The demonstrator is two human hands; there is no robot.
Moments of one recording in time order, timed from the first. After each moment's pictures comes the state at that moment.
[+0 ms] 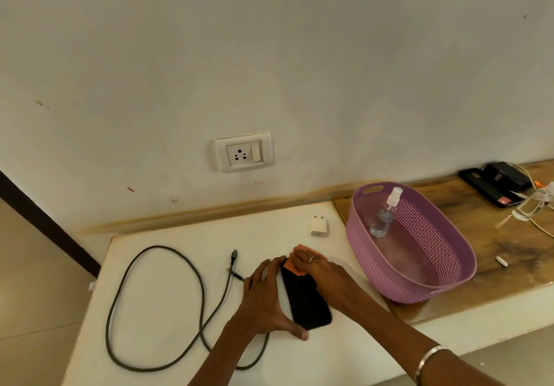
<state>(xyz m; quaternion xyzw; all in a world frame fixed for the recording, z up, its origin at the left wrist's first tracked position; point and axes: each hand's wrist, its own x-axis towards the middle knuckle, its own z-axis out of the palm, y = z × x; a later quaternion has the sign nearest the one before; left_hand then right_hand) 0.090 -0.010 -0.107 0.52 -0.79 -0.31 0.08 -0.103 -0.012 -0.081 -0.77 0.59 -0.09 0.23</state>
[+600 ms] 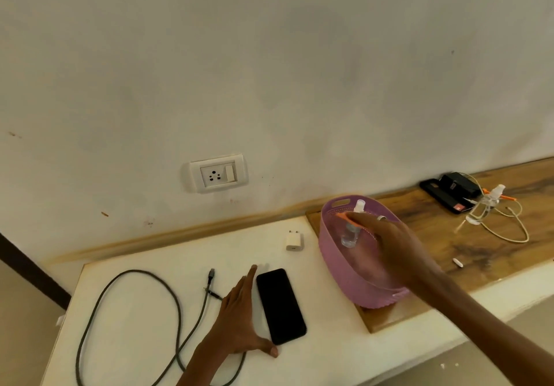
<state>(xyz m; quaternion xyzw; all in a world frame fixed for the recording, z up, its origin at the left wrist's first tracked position) 0.098 -0.009 -0.099 0.51 -0.79 -0.34 0.09 -0.224 0.028 0.064 -0.72 0.66 -0.22 0.00</state>
